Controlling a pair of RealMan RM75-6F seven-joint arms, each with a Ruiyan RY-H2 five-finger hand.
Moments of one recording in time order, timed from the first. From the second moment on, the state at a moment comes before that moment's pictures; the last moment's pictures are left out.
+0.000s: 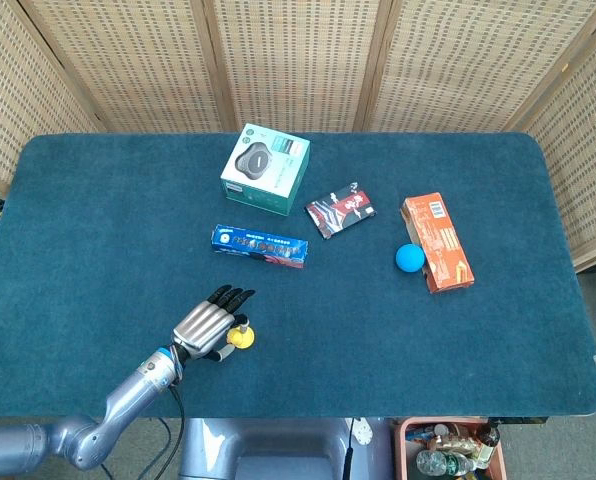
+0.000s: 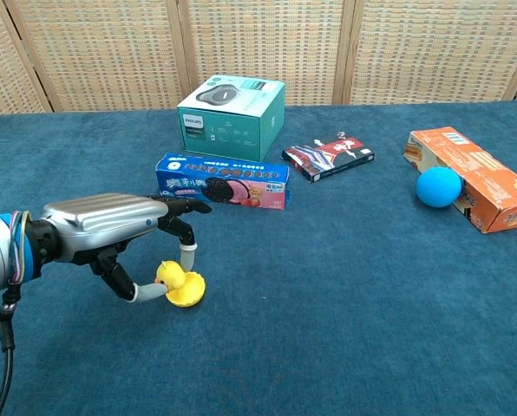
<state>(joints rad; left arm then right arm) -0.67 -1.52 -0.07 -1.66 1.21 0.86 0.44 -0.04 -1.03 0.17 -1.56 -1.29 1.51 0.20</state>
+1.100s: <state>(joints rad) -0.48 -1.23 -0.04 -1.78 1.34 1.26 0.25 -0.04 -1.01 0.16 -1.59 -1.36 1.52 0.24</state>
